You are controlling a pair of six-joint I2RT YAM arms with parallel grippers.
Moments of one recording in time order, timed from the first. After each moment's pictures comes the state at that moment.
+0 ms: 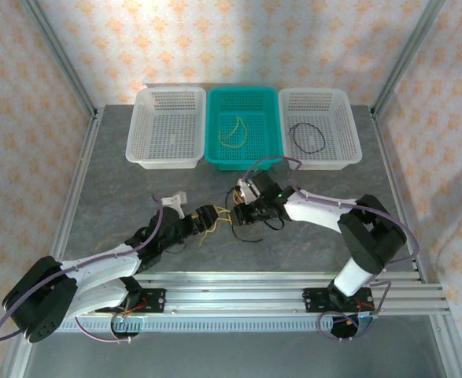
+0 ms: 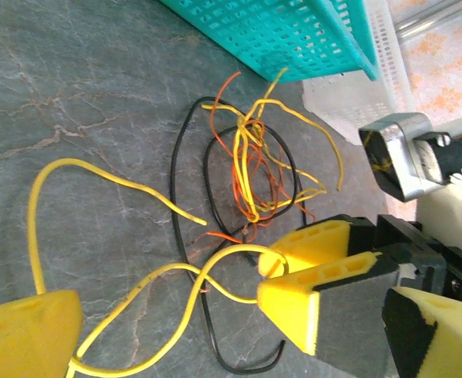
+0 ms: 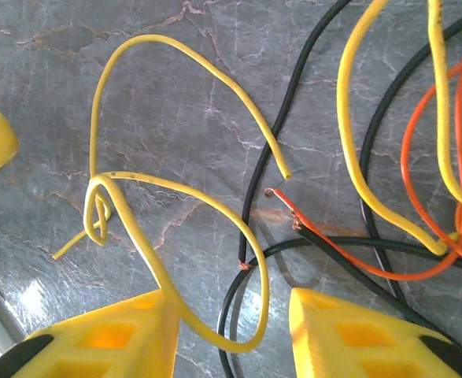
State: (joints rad) left arm -0.65 1.06 0.24 0.39 0.03 -1.02; right arm 0.72 1.63 0.90 -0.28 -0.36 0.37
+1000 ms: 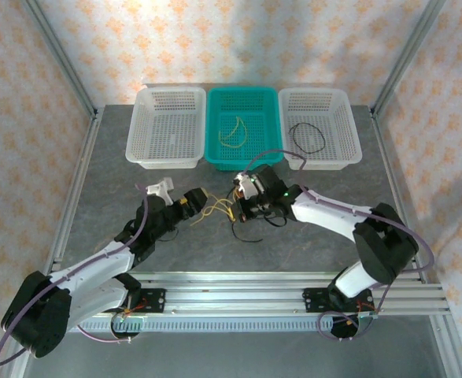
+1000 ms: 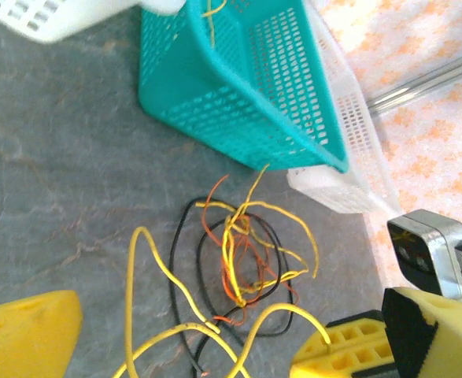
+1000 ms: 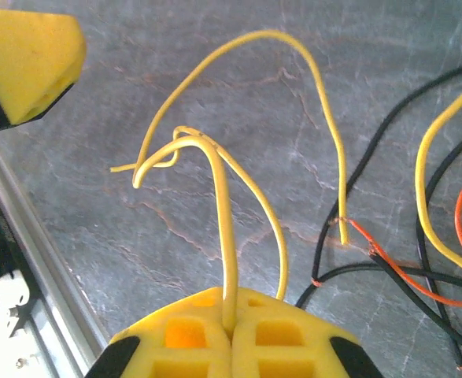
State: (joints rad) left arm -0.48 0.97 0.32 0.32 0.05 -0.93; right arm 0.72 1.52 0.92 -0.27 -0.43 0.35
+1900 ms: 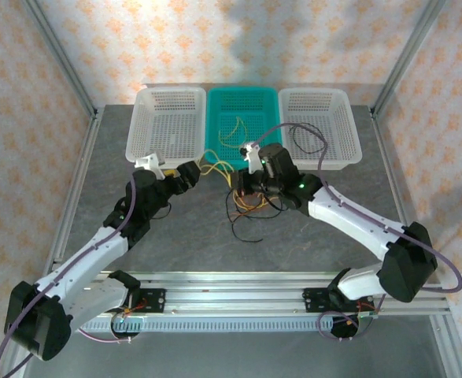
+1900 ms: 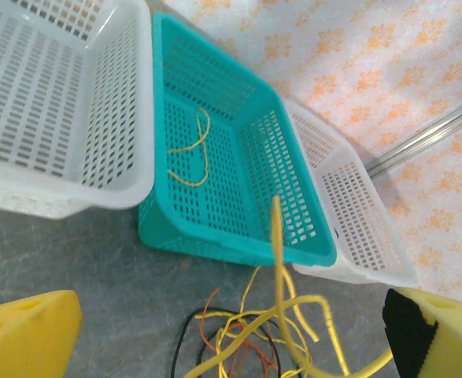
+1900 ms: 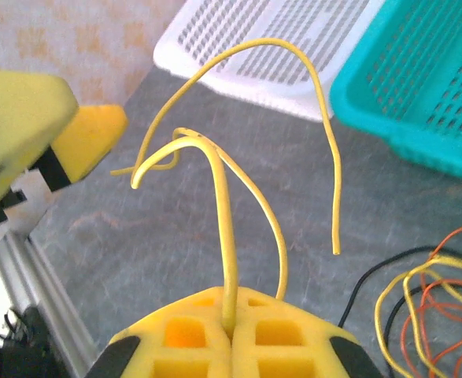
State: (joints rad) left arm -0.39 0.99 0.62 0.09 -0.02 -0.73; right arm 0.72 1.37 1.09 -0.26 -0.24 0.41
